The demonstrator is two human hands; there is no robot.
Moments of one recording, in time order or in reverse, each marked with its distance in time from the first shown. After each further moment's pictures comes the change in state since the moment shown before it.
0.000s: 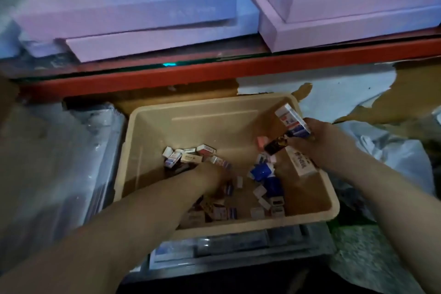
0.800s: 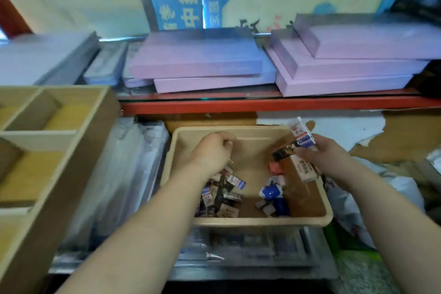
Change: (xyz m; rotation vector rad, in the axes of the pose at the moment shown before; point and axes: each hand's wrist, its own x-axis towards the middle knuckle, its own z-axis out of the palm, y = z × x) left_hand -0.139 0.003 -0.079 -1.134 0.891 -0.504; right_hand -0.036 -0.042 -0.029 0.260 -0.057 0.030
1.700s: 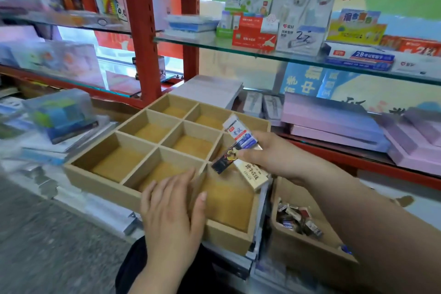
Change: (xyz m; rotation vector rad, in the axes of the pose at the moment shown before) left_hand -0.277 -0.116 -0.158 0.313 0.981 0.016; right_hand -0.144 -0.250 0.176 -0.023 -0.573 -0.627
